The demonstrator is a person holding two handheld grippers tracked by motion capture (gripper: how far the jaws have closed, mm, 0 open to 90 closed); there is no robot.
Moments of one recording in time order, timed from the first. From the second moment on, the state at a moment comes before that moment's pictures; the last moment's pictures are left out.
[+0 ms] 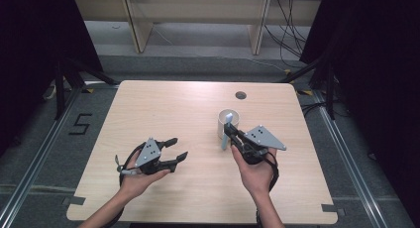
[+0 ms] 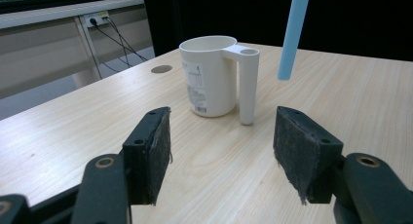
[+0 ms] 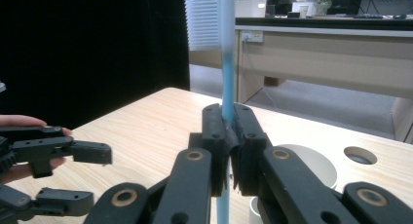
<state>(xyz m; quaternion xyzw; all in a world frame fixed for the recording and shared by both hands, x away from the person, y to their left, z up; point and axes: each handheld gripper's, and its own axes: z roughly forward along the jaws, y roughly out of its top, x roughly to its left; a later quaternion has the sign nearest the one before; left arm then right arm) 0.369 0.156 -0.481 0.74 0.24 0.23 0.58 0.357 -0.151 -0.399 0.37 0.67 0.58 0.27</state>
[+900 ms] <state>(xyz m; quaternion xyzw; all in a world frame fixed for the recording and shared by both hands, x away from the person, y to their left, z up) 0.359 0.178 -0.501 0.74 0.28 0.23 0.57 0.362 -0.161 -0.377 0.38 0.66 0.59 0.28</state>
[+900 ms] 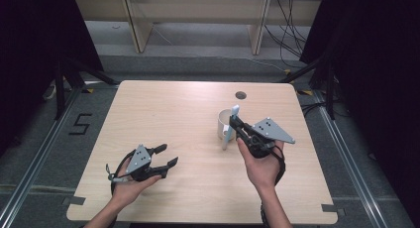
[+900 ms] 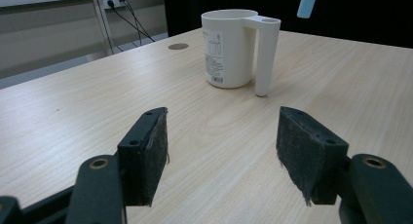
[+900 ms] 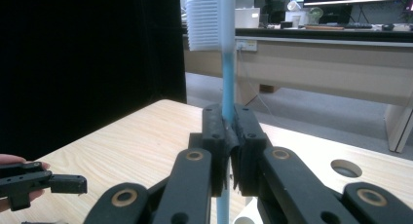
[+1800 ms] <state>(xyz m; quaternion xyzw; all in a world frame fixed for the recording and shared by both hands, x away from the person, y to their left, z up) 0.358 0.179 -0.501 0.73 0.28 0.24 0.57 0.372 -0.163 -0.365 0.37 0.66 0.59 0.29</state>
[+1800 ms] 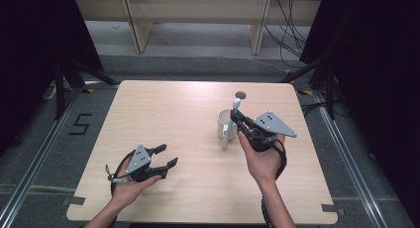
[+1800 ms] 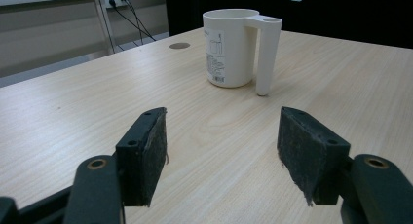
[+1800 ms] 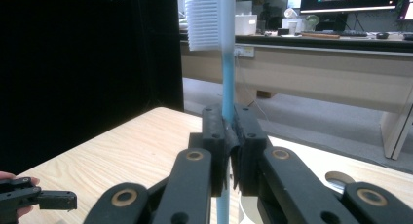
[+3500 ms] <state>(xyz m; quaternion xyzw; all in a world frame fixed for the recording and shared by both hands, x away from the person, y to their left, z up) 0.358 0.182 -0.500 0.73 0.29 0.23 0.57 0.397 -0.154 -0.362 0.38 0.66 0.58 0.29</state>
